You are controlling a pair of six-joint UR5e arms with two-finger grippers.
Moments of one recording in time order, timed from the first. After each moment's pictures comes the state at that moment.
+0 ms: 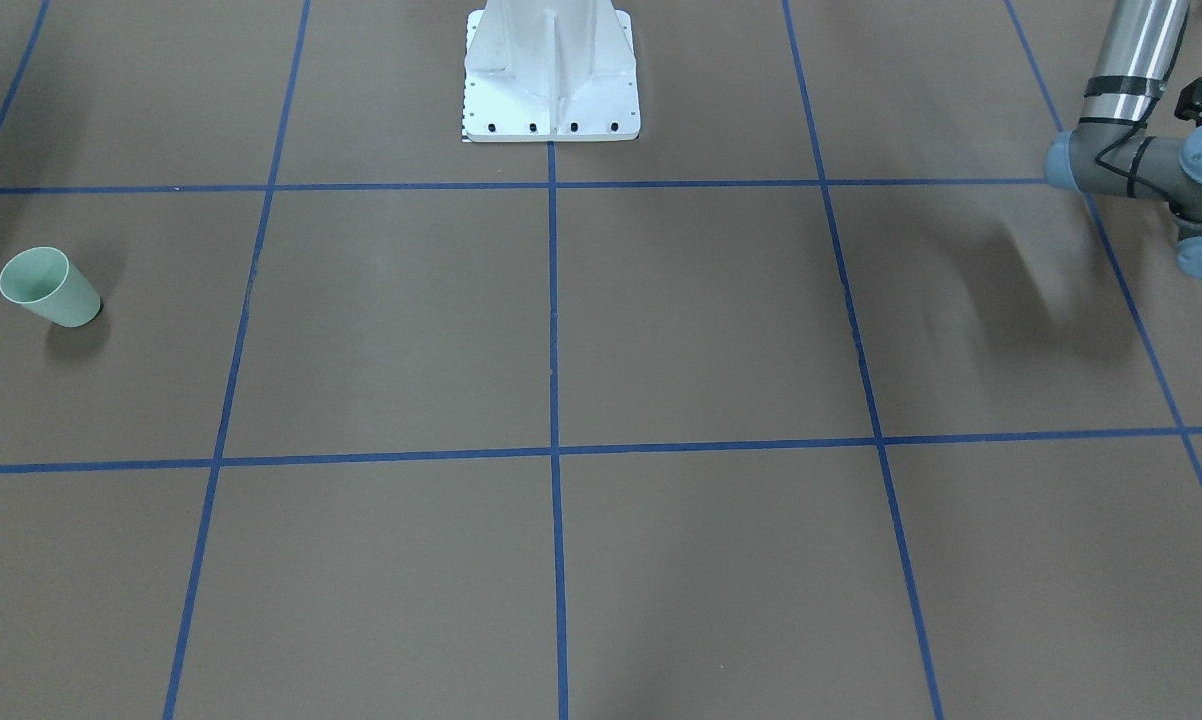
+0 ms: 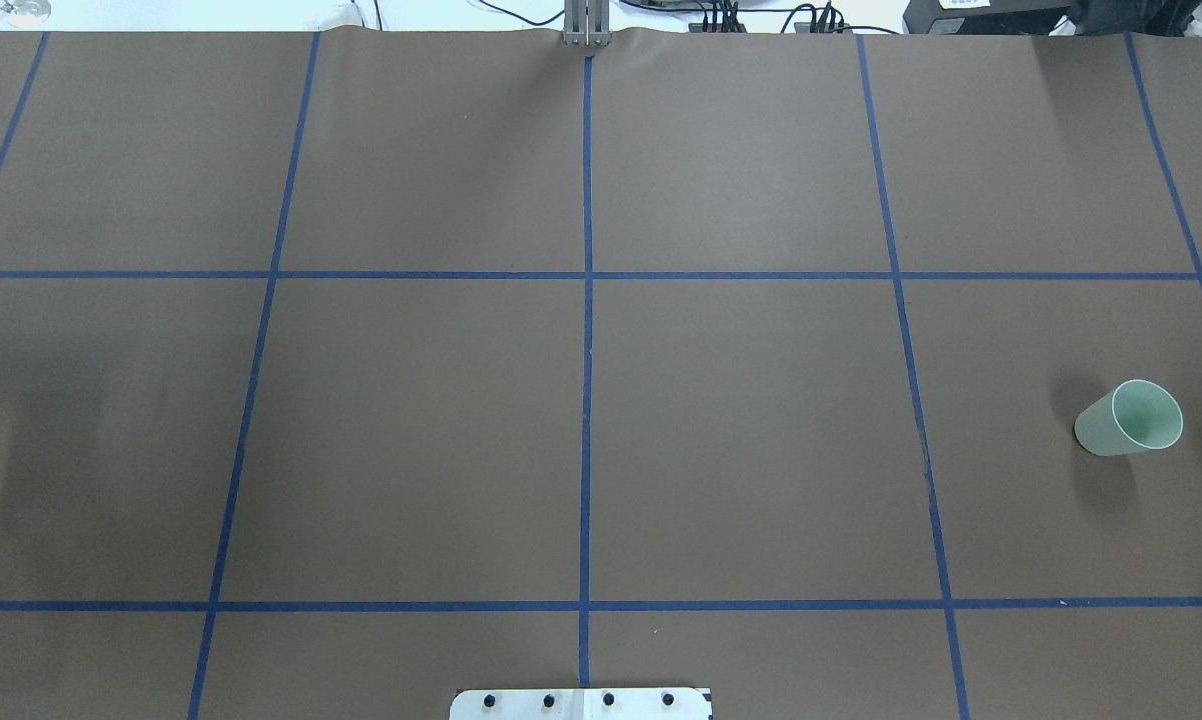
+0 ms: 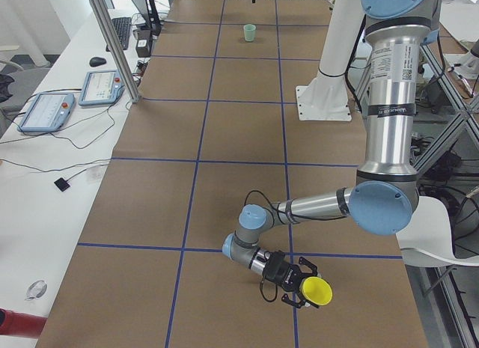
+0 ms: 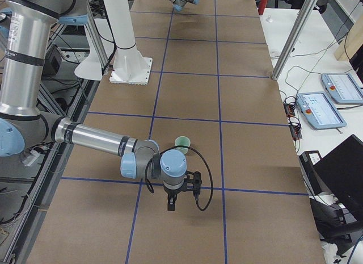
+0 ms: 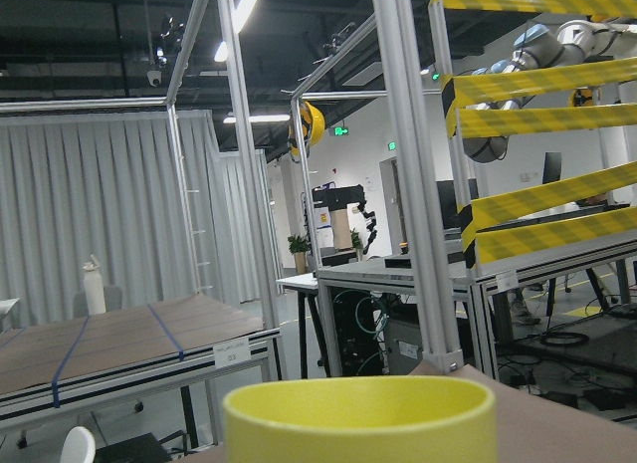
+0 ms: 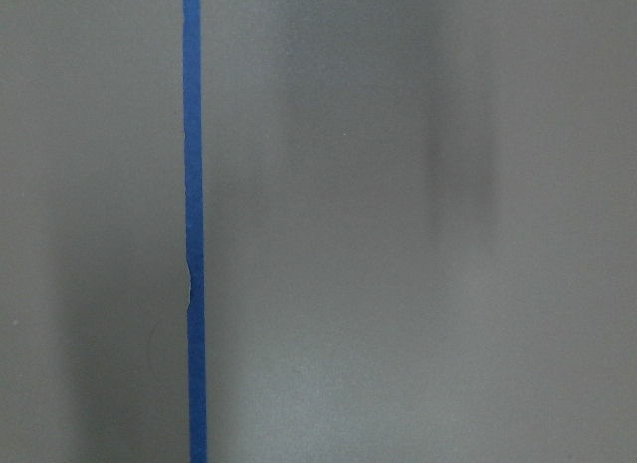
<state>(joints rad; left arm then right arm) -0.97 -1.55 -1.22 -0.71 -1.75 -2.31 1.54 -1.84 1.61 -1.36 2.32 0.03</state>
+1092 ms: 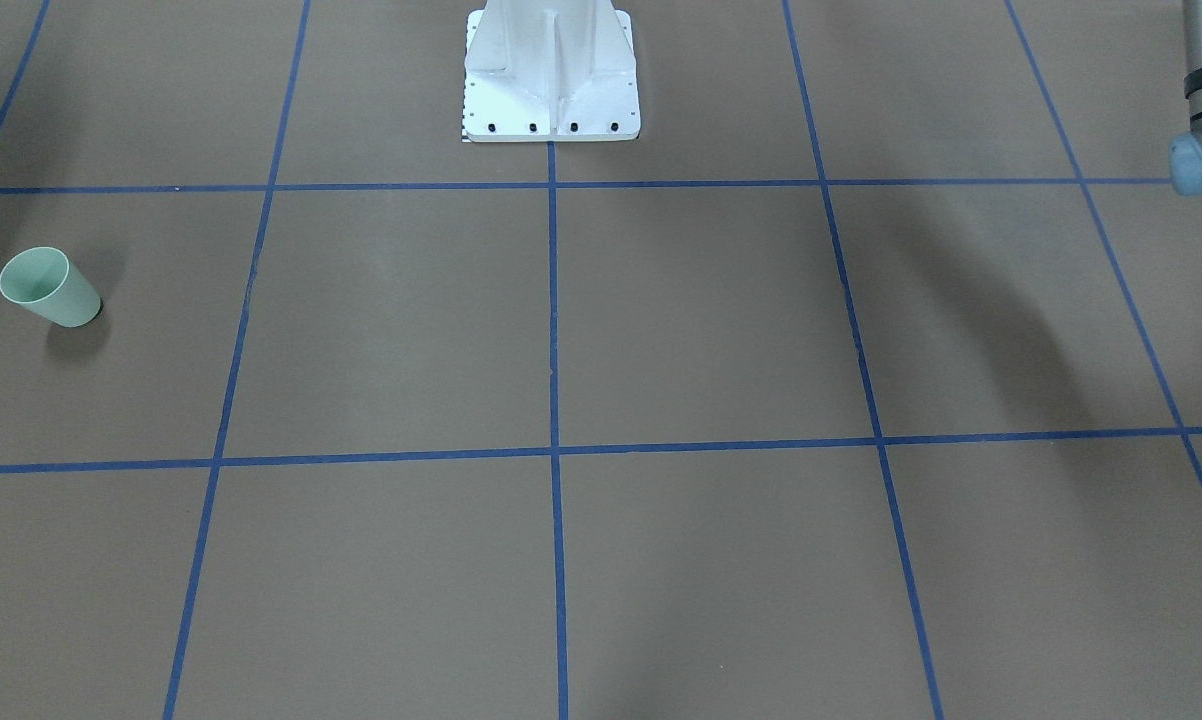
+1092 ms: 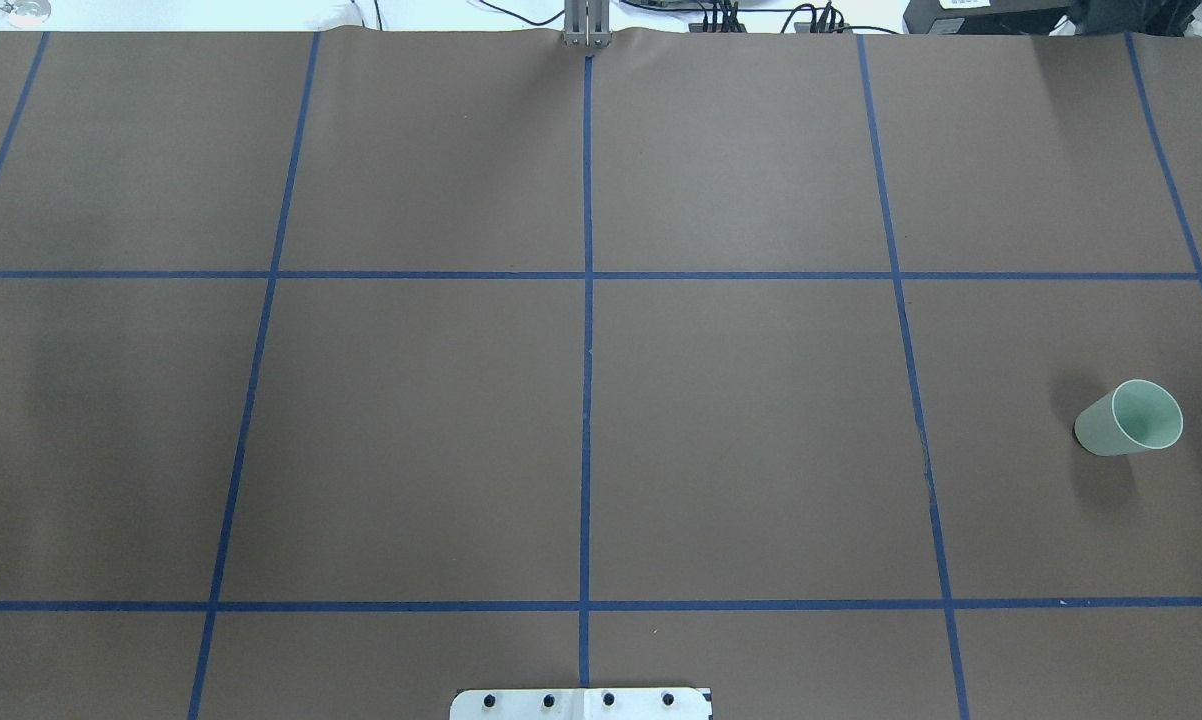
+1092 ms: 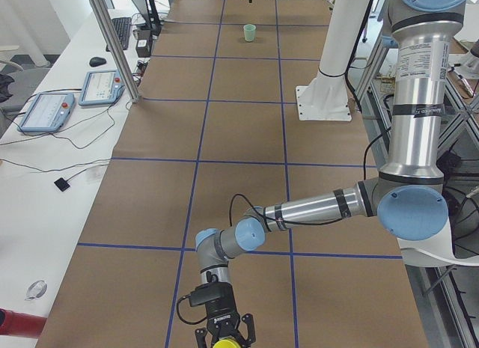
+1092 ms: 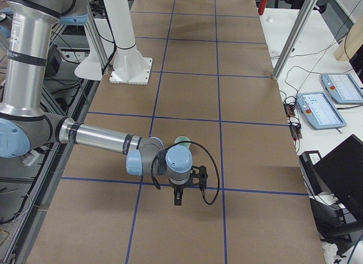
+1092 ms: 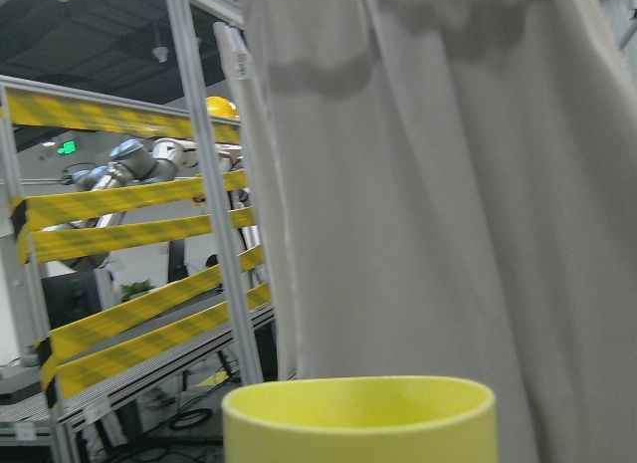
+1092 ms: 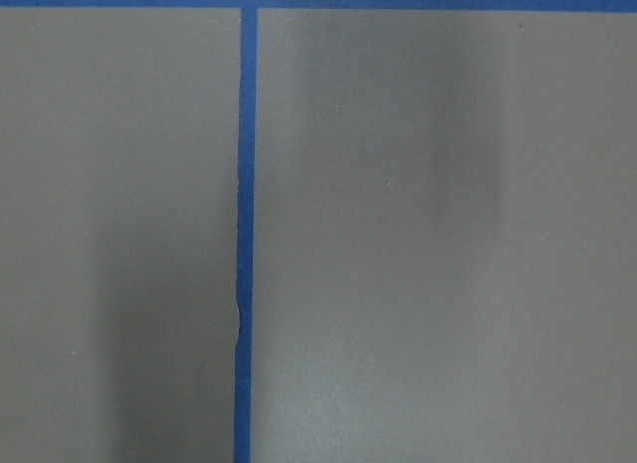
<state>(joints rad) -1.31 -1.56 -1.24 -1.45 -0.94 -1.79 1.54 -1.80 1.62 -1.36 2.36 0.02</state>
